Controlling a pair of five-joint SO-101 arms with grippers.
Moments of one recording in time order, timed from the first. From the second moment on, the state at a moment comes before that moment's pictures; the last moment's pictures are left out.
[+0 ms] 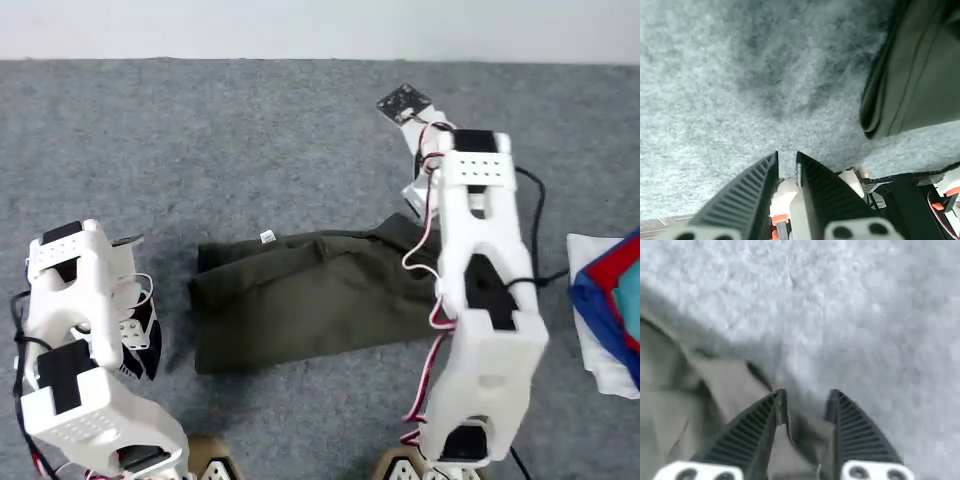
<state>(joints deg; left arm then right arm) -27.3 9.1 27.0 98.8 -10.3 -1.5 30.2 -21.3 72.9 36.4</state>
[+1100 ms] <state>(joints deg) -27.3 9.1 27.0 98.8 -10.3 -6.3 29.6 -23.4 100.7 34.9</state>
